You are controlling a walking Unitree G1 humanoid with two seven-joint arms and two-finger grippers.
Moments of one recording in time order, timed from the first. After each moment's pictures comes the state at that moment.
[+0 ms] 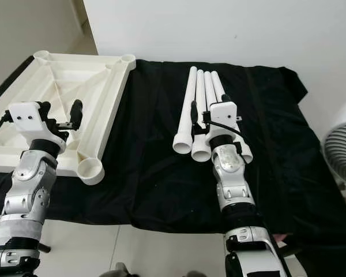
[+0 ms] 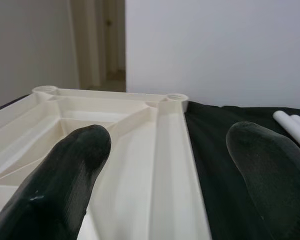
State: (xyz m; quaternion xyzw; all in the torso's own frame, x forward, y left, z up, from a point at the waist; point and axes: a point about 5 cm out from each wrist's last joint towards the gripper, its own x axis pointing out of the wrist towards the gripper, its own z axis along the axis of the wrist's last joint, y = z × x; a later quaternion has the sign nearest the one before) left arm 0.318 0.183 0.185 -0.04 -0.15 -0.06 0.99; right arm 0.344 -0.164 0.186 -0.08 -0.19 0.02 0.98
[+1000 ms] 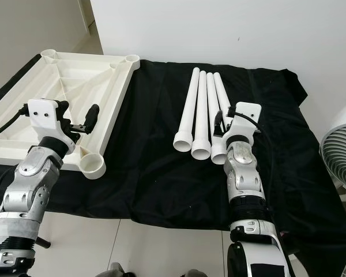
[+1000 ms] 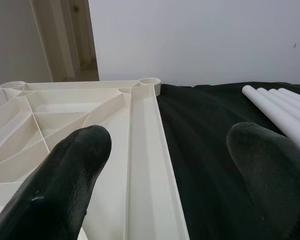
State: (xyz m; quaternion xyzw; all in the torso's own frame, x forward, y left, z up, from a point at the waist) left arm 0.318 0.174 0.187 -0.01 -0.11 -0.12 0.99; right arm 0.355 -0.188 0.166 -0.01 0.00 -0.06 1.00
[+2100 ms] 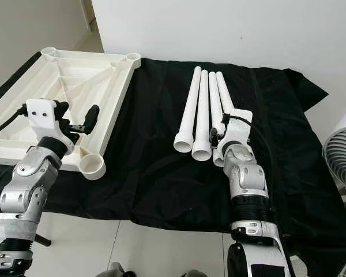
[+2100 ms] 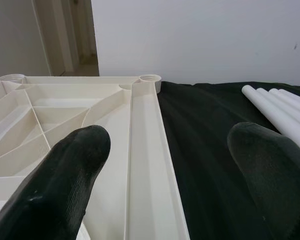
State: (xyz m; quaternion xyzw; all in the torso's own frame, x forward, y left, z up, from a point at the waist) left arm 0.315 0.177 0.190 -0.02 -0.10 -0.12 0.99; right arm 0.350 -0.185 0.155 0.04 0.15 -0.03 0.99
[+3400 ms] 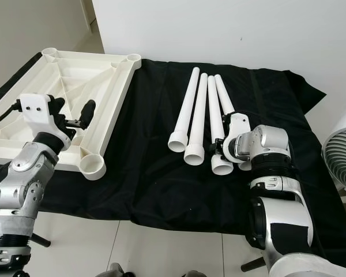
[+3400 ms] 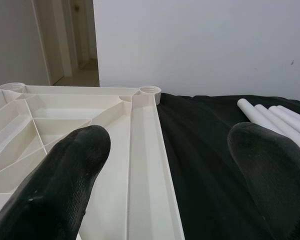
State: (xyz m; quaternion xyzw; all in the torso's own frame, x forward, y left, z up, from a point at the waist) left arm 0.320 0.181 0.203 -0.03 -0.12 -0.12 0.99; right arm 0.361 -0.198 0.161 0.09 0.41 0.05 0.91
